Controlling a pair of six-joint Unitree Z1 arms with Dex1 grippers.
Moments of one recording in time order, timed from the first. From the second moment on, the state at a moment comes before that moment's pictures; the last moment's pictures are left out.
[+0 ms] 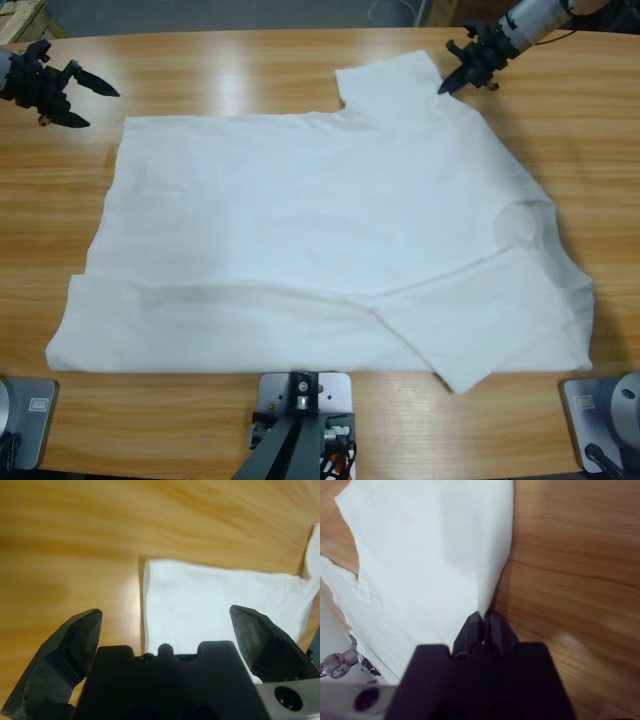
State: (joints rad) arm 0 0.12 2.08 -1.39 0.60 -0.52 -0.18; arm 1 0.02 2.63 -2.38 1.27 0.62 -0.07
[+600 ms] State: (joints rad) arm 0 -0.05 2.18 -1.50 0.61 -0.33 -0.17; arm 1 0.02 2.63 -2.38 1.27 0.62 -0.08
